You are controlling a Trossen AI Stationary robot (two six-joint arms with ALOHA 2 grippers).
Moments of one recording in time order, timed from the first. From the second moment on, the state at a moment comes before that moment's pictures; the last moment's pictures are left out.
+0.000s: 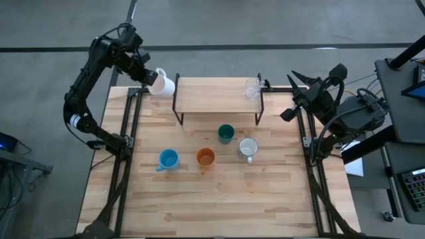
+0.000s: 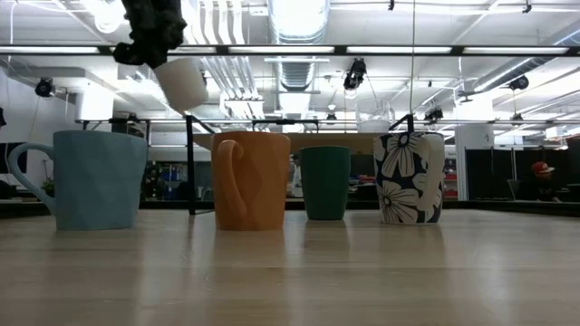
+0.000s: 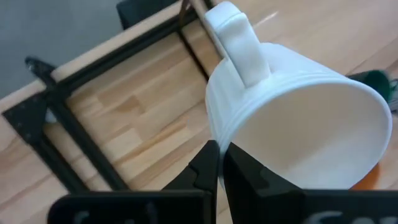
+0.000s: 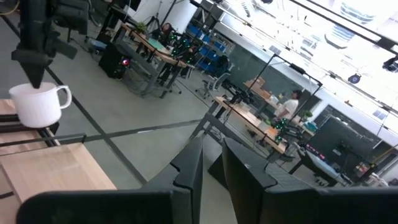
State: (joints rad) left arm 1.05 1.45 1.82 -1.57 0.22 -0.02; right arm 0.51 1.39 2.07 -0.91 1.49 -0.32
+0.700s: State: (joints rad) left arm 0.94 1.71 2.14 -1.57 0.30 -0.05; right arm 0.51 1.39 2.07 -0.91 1.49 -0.31
